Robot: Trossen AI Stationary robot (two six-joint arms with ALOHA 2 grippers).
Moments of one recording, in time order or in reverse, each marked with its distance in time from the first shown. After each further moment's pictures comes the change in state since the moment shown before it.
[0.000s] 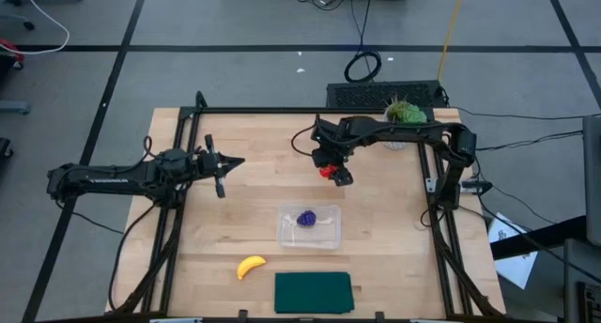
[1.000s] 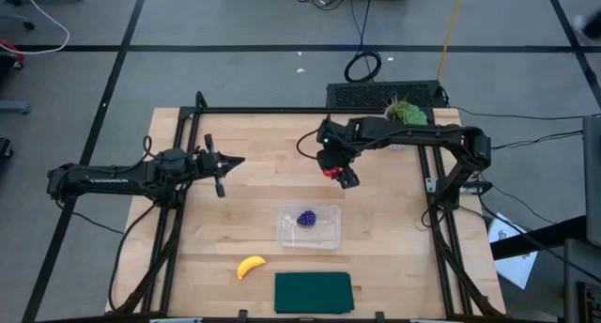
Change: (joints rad) left arm 0.000 0.000 0.000 0.016 0.000 0.001; right arm 0.064 -0.119 0.014 -0.055 0.081 0.008
